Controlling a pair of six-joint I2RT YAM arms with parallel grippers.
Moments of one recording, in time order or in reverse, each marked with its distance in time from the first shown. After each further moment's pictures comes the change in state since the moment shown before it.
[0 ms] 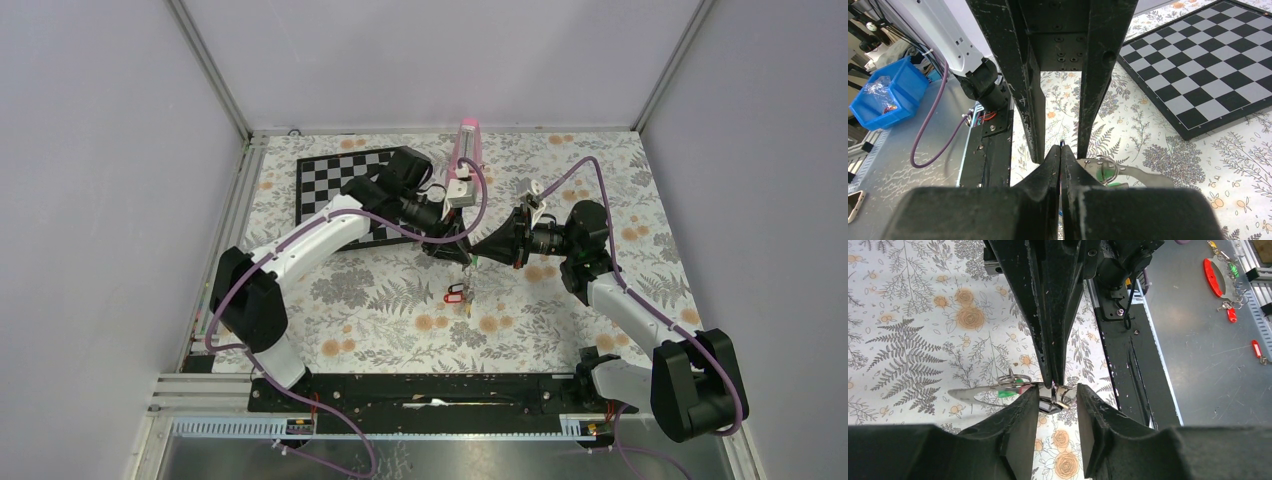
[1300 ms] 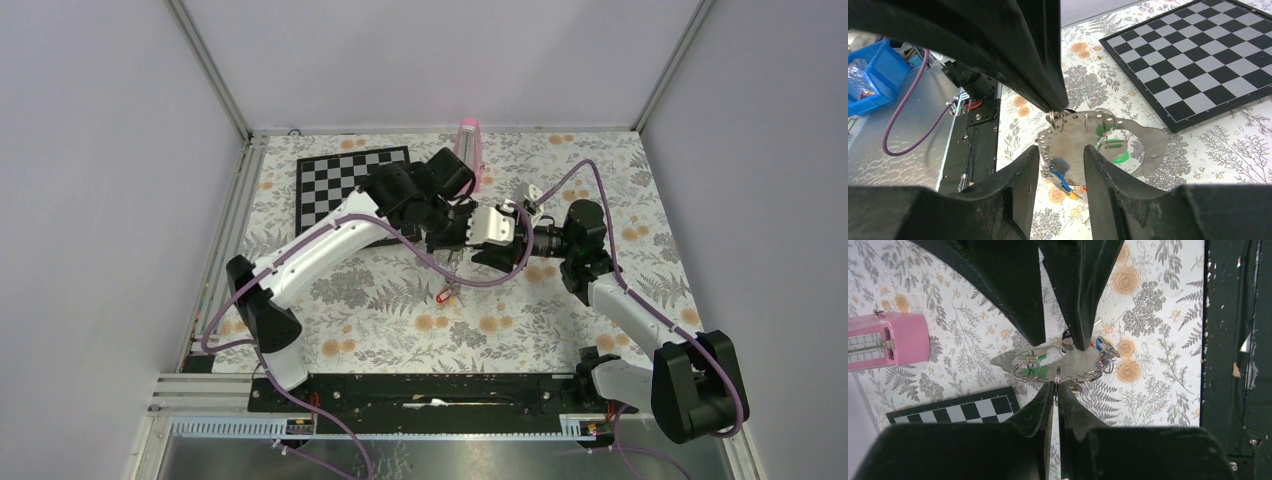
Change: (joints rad) left arm -0.235 0.054 0.425 -0.553 -0.725 0.303; right arm -0.003 -0.007 0.002 -0.115 0.013 -0.156
